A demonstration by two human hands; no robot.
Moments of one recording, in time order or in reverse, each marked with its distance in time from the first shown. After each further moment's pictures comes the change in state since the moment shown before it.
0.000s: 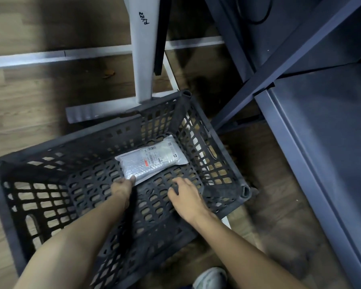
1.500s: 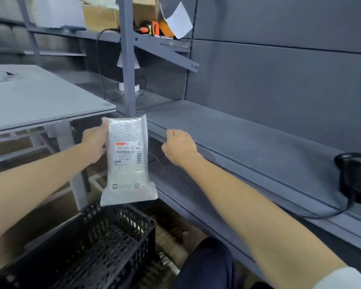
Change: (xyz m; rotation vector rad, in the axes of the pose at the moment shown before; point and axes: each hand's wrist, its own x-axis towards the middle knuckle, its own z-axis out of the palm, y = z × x) left_hand -0.539 0.218 -0.085 -0.221 -0.583 0.940; right_hand -0.380 -0.035 -0.309 -0.491 1.026 -0.060
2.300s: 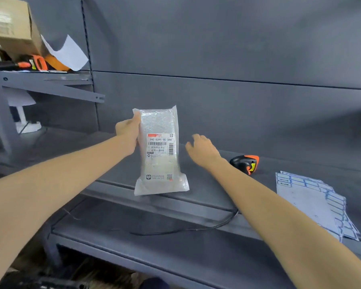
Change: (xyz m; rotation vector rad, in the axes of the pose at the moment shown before) left_hand -0.131 0.059 0.314 -0.022 -0.530 0.088; right_hand -0.090 0.250 -0.114 0.185 0.145 0.607
